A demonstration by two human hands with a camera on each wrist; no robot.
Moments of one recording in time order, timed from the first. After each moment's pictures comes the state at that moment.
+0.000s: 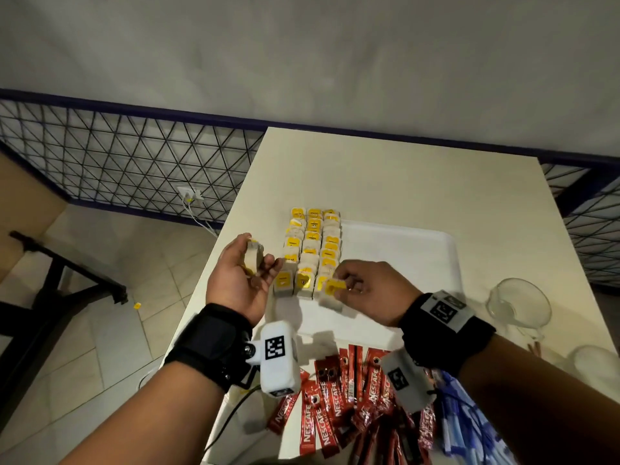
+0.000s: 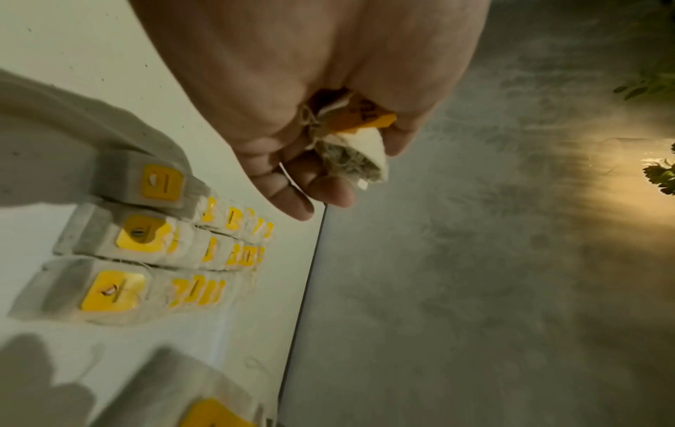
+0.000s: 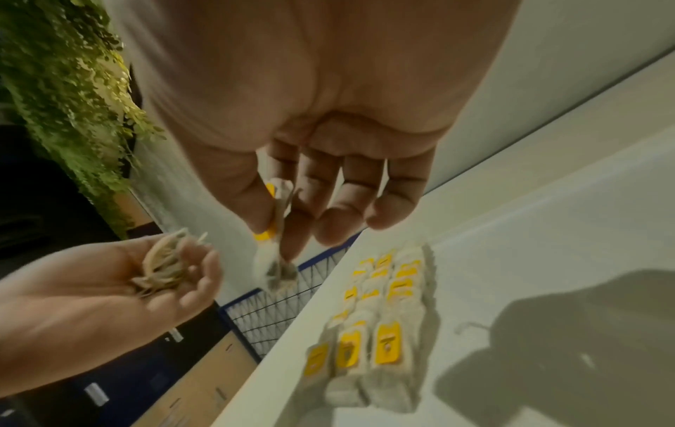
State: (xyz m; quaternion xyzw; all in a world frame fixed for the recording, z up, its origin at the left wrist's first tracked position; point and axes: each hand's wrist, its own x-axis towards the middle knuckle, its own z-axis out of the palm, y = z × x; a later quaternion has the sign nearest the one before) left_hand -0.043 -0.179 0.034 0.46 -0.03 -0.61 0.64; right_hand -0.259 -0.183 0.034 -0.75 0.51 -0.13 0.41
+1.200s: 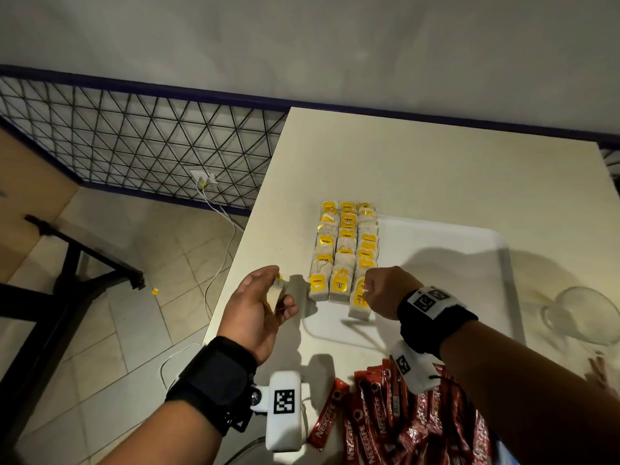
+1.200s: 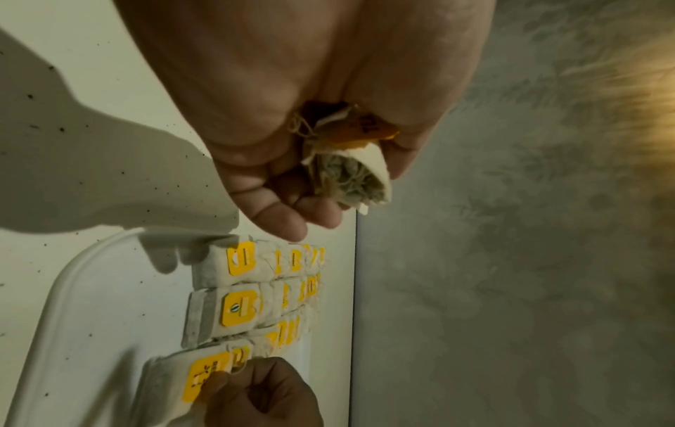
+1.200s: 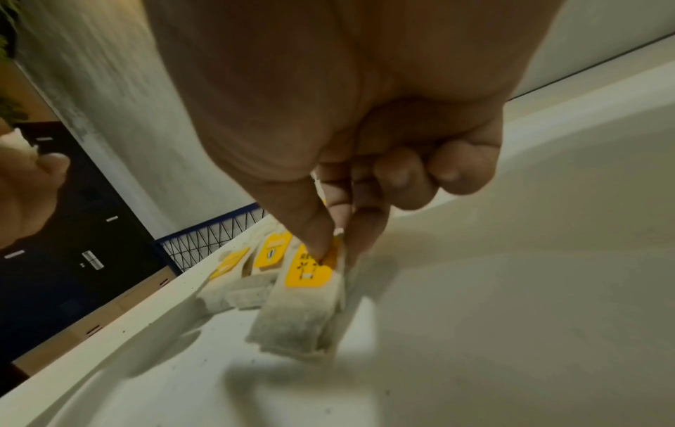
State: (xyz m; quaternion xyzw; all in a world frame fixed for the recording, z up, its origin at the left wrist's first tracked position) left_hand 0.007 -0.165 0.001 0.55 -0.07 -0.64 0.53; right_hand -0.220 -0.237 -0.052 -0.70 0.62 0.10 0.34
